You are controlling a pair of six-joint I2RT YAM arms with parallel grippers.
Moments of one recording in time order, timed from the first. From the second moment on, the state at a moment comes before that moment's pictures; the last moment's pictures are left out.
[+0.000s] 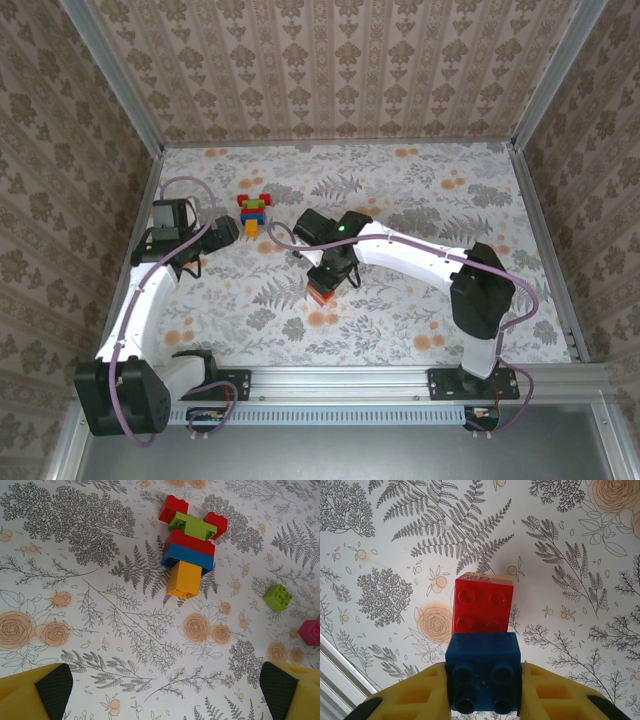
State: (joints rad) left arm -0.03 1.09 0.86 -0.60 0.17 -0.35; right arm 0.91 1.84 1.54 -1.04 -0.06 0.07
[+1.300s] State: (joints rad) left arm -0.03 1.09 0.86 -0.60 0.17 -0.35; right arm 0.92 1.88 1.56 -1.02 -0.06 0.15
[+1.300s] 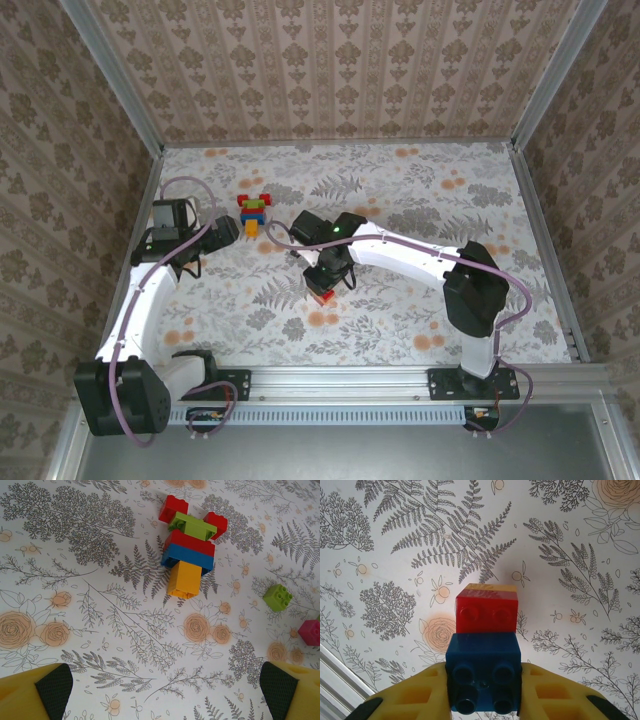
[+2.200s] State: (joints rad) left arm -0.03 1.09 0.86 -0.60 0.17 -0.35; right arm 0.94 1.94 1.60 -1.07 -0.01 0.13
